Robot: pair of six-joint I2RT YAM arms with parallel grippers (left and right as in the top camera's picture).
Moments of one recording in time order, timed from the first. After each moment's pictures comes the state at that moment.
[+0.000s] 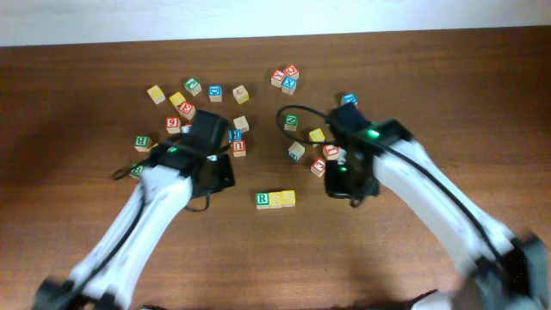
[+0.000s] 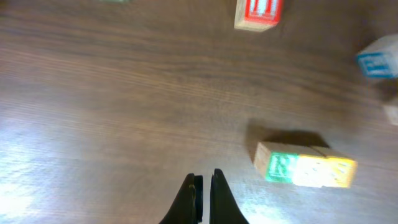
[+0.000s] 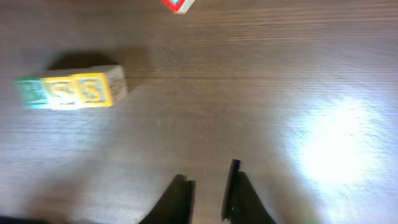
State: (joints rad) left arm -0.34 1.49 1.15 -0.94 -0.04 -0.54; right arm 0.41 1.57 1.26 -1.16 -0.12 0.48
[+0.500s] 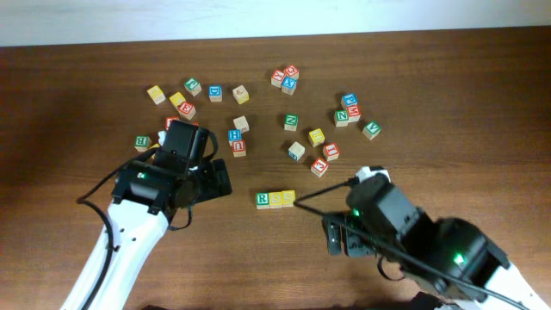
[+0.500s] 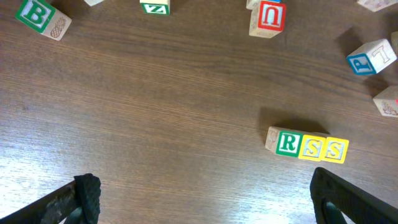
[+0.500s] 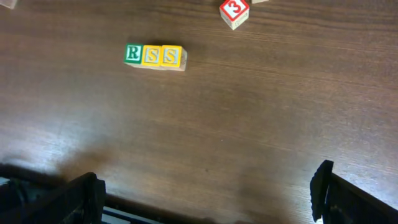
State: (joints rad) left arm -0.32 1.30 1.15 -1.07 -0.11 -0.53; right arm 0.76 0.99 1.14 -1.22 0.10 0.65
